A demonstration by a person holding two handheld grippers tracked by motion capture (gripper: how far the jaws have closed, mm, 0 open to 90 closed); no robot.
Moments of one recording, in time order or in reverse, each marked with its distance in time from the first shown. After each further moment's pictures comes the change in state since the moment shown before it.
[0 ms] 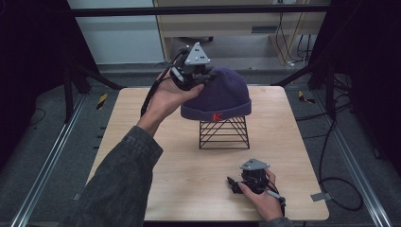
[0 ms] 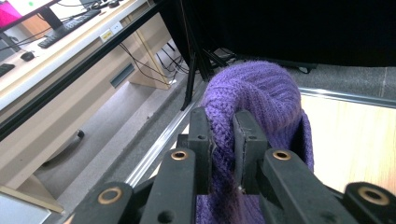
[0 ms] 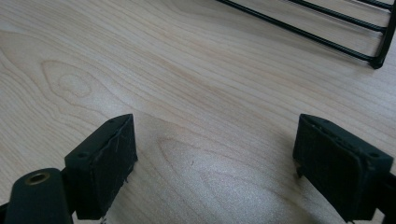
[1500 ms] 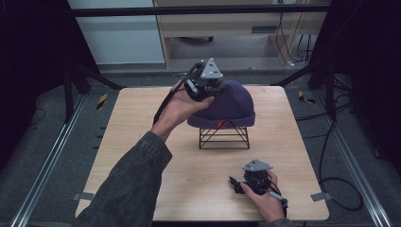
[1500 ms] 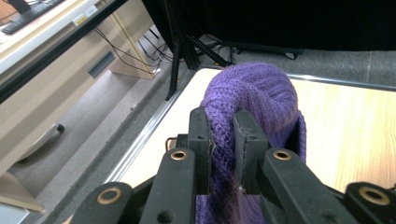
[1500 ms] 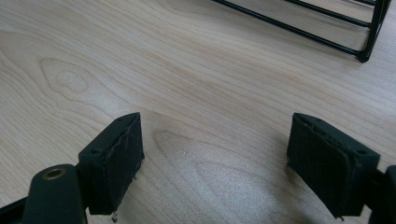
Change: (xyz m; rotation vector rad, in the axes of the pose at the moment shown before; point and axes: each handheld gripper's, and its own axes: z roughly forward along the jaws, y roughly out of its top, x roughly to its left) left arm -0.023 -0.021 0.042 0.049 -0.061 0.014; right arm -0.002 -0.004 -0.005 -0.007 -0.006 0.016
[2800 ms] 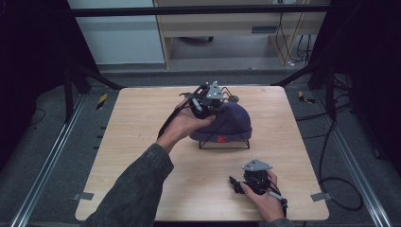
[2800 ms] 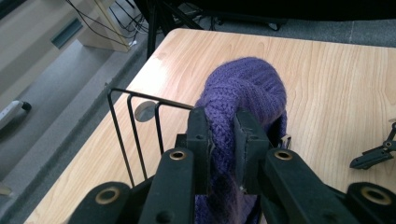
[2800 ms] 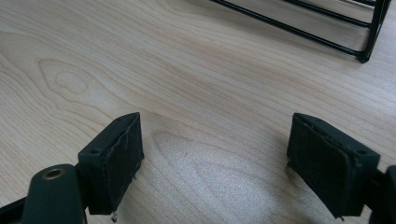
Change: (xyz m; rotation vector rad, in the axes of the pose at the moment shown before) left arm -0.022 -0.045 0.036 0.096 -0.075 -0.023; right arm 0.000 0.000 0.000 0.000 0.000 -0.004
